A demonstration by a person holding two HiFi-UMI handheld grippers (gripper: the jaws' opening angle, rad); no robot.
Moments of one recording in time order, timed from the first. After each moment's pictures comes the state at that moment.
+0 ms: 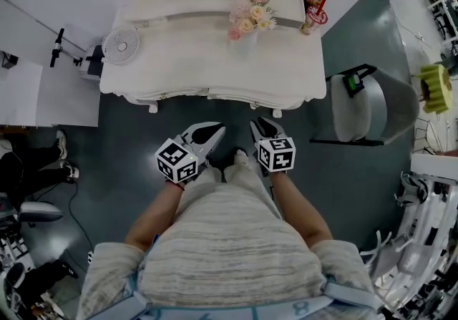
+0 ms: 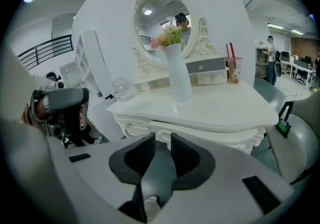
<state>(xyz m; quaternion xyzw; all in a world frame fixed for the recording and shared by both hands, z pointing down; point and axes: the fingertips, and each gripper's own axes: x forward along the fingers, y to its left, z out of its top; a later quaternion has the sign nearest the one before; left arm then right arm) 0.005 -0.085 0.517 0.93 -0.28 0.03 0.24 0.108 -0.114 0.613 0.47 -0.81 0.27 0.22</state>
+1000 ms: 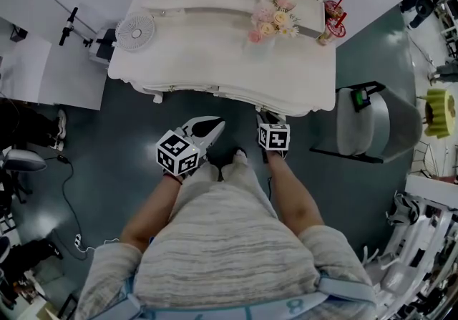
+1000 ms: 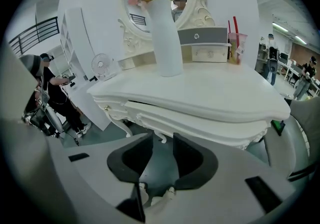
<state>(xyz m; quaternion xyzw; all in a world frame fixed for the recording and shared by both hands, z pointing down) -0.021 -0.102 0.528 0.91 -0.33 0.06 0.26 0.121 -0.162 0.704 0.48 -0.76 0.30 0.32</state>
